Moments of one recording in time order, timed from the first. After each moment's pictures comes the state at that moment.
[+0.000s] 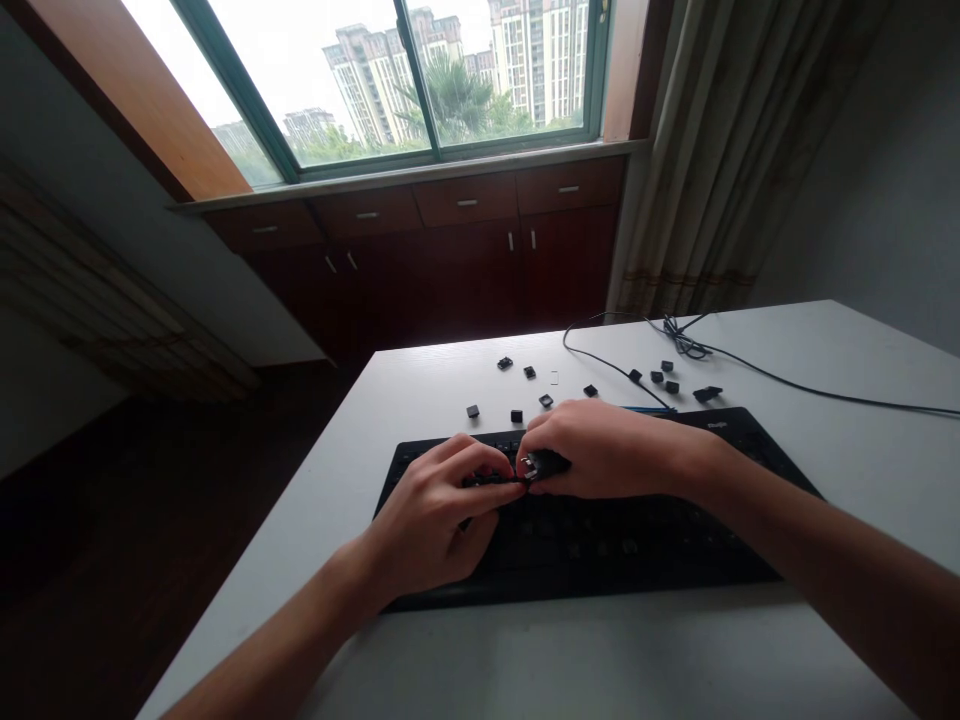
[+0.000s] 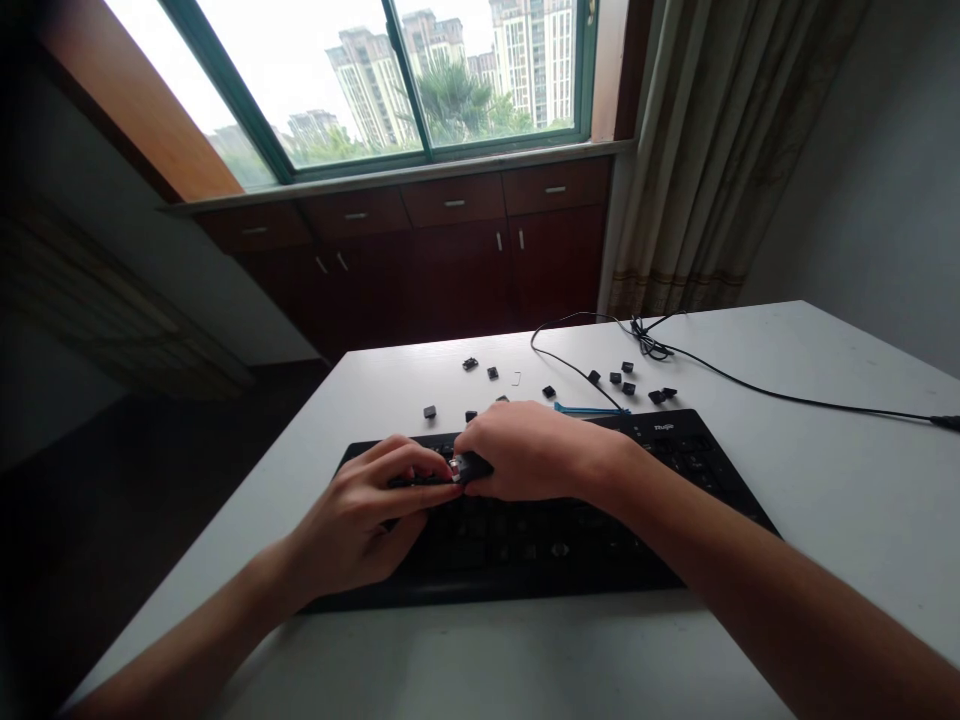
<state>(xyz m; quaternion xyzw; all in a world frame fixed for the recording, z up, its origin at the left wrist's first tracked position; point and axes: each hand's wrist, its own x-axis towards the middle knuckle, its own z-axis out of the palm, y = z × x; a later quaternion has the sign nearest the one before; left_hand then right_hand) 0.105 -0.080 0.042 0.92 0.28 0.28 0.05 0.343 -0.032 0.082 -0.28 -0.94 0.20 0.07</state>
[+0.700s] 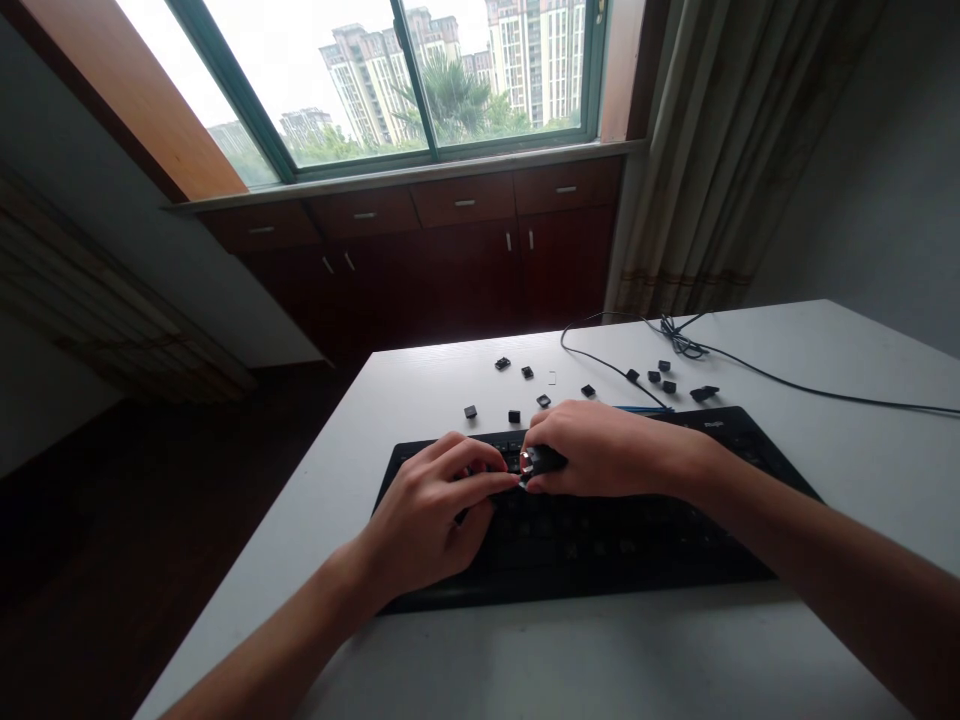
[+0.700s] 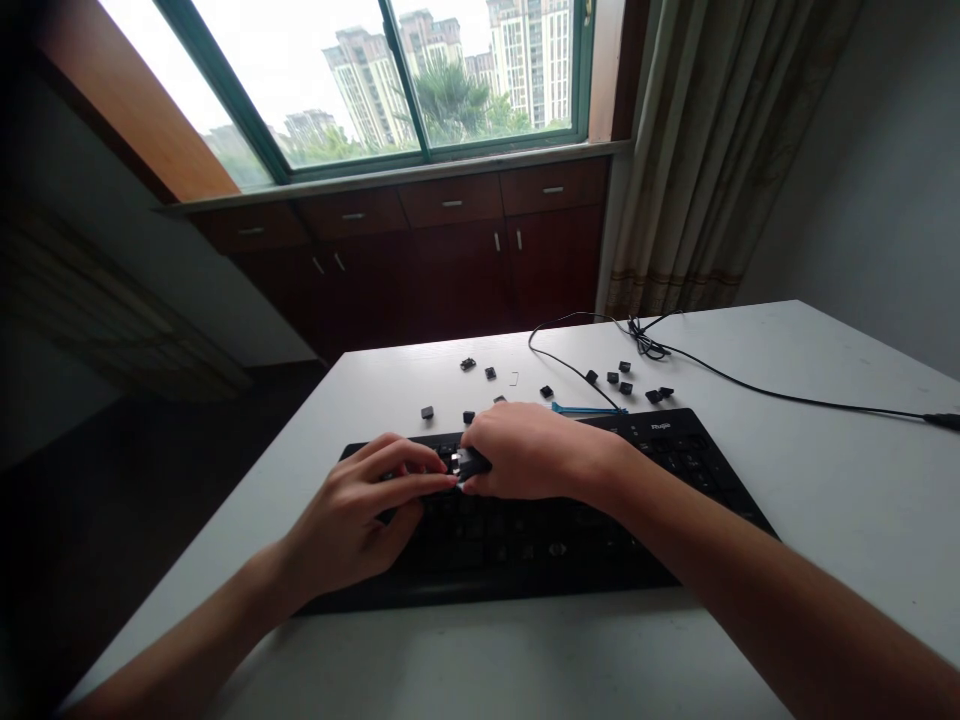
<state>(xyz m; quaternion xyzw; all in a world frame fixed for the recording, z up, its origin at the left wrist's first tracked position) 0.106 -0.078 0.039 0.91 0.29 0.30 0.04 0.339 -0.032 0.083 -0.33 -0.92 0.21 0.04</state>
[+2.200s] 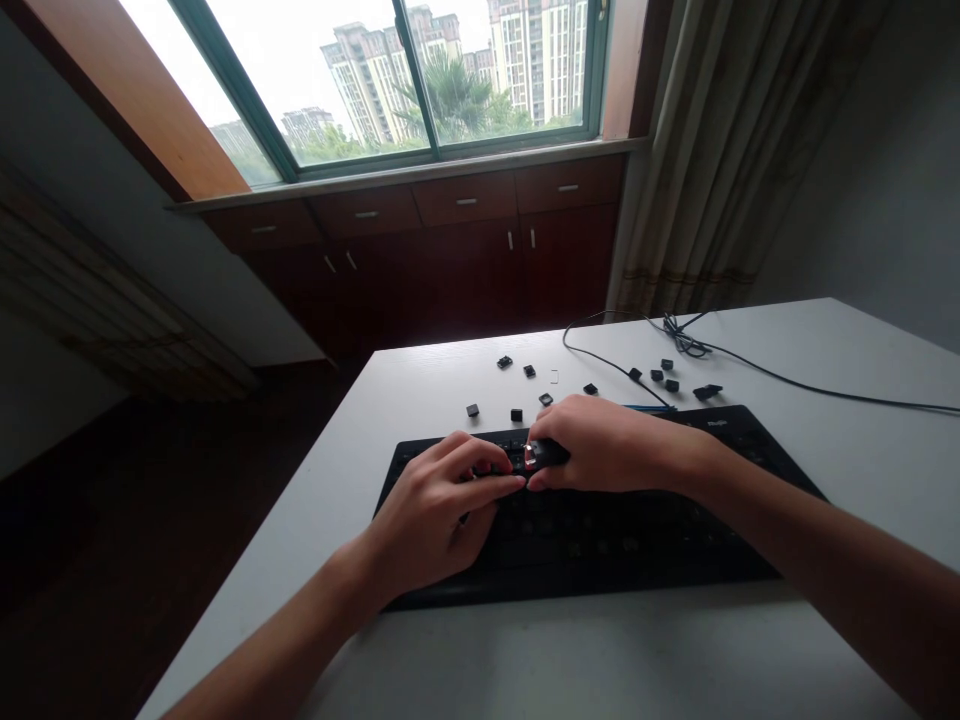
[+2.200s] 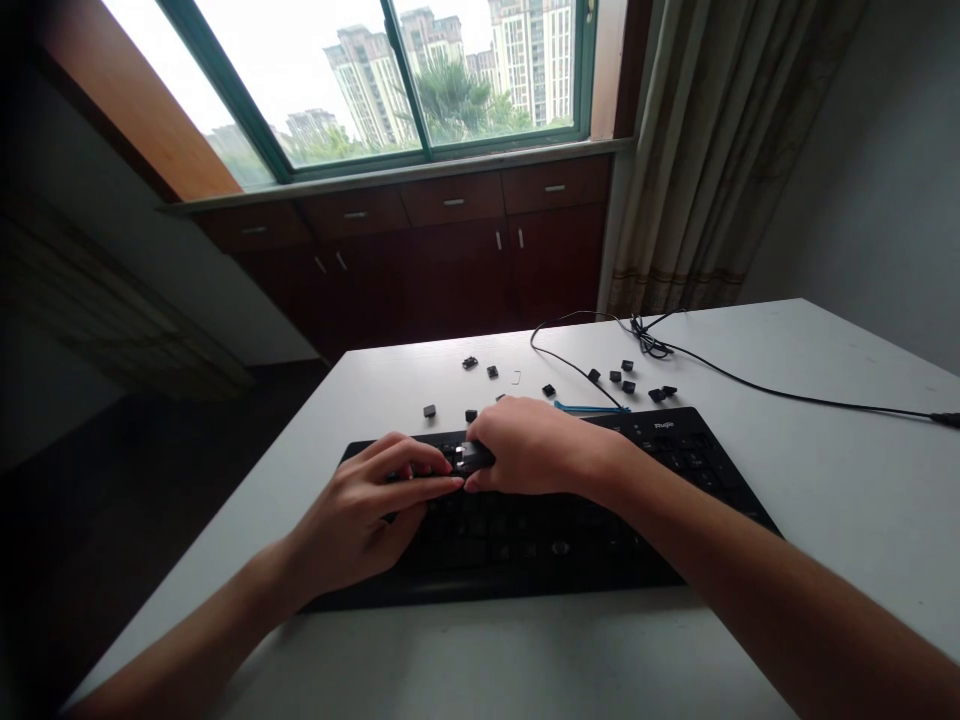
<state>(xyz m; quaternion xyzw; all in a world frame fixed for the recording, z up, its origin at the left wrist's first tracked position) 0.105 -0.079 0.038 0.91 0.28 0.30 0.04 0.339 -0.032 0.083 -0.36 -0.91 0.22 0.03</state>
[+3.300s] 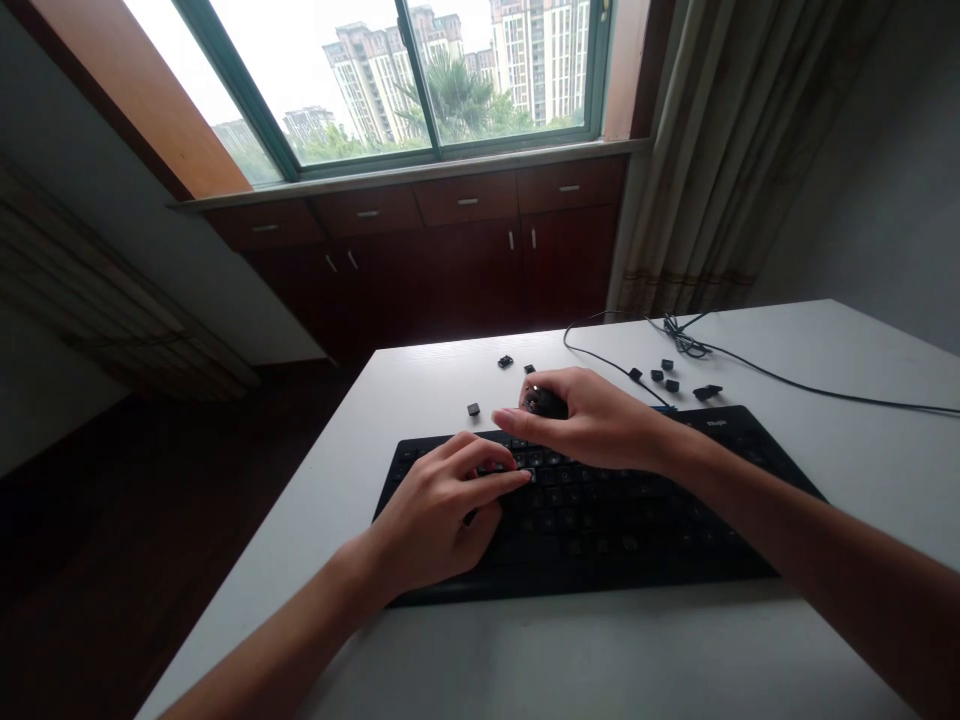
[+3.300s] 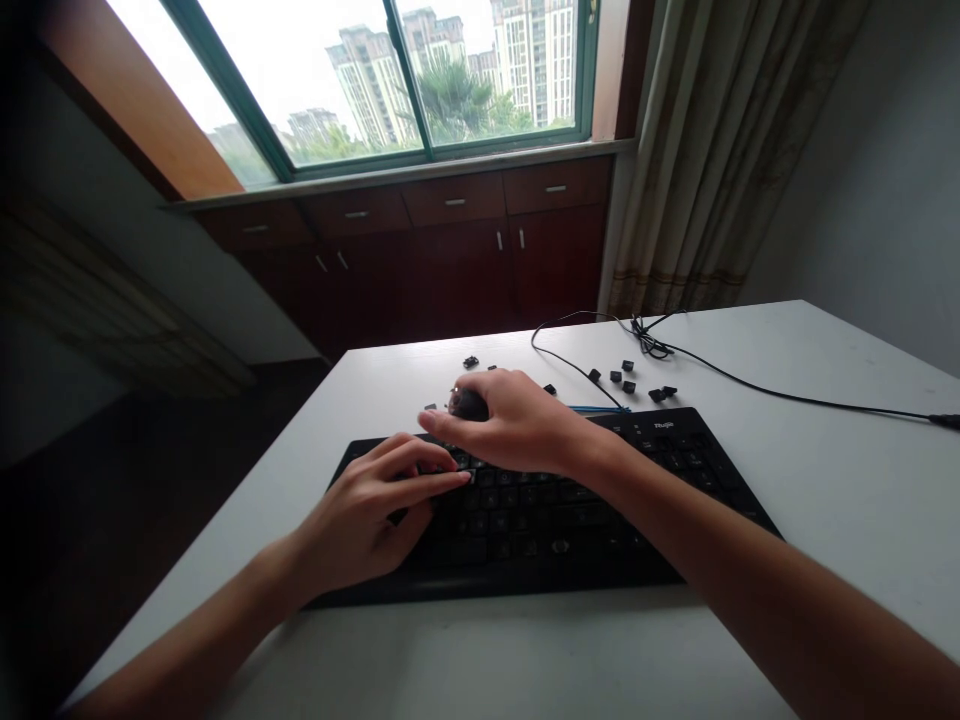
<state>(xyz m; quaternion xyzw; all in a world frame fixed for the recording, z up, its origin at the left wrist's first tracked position) 0.105 -0.079 0.035 0.92 0.29 0.27 0.05 0.332 -0.034 0.091 -0.37 -0.81 0.38 0.26</state>
